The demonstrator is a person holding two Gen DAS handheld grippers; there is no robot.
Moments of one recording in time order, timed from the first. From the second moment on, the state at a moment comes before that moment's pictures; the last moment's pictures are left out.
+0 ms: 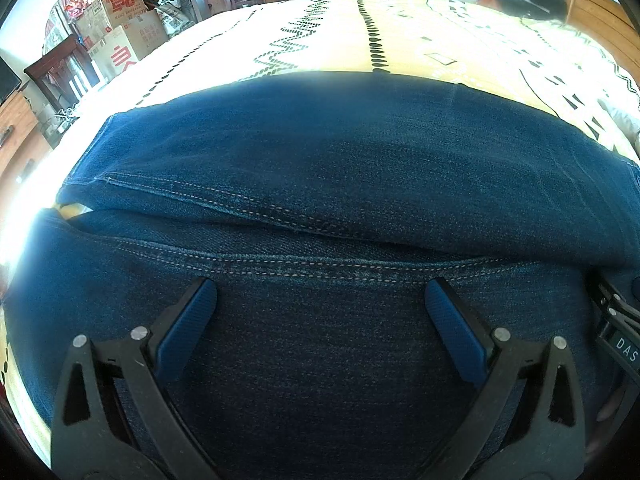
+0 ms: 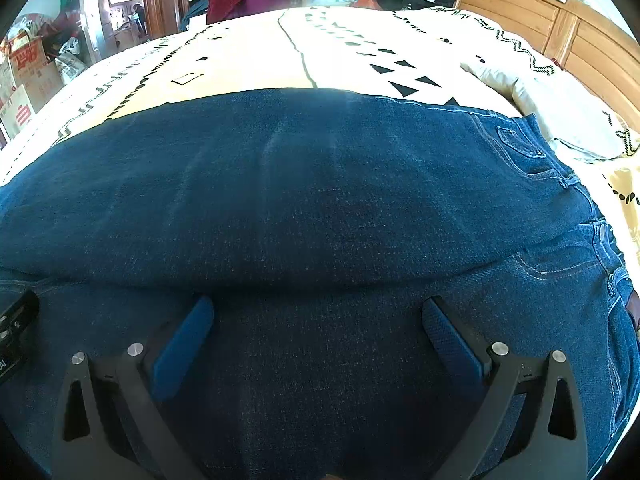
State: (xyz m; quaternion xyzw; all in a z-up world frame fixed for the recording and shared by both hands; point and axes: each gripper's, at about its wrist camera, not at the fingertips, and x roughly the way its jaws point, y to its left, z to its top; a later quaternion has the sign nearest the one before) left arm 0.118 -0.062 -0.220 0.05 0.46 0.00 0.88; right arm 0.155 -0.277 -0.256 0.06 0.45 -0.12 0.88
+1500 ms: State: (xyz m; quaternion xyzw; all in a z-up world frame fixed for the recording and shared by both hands) left arm 0.120 -0.062 -0.219 0.05 0.47 0.00 0.88; right arm 0.156 -0.278 -0.255 0.07 0.45 -0.12 0.88
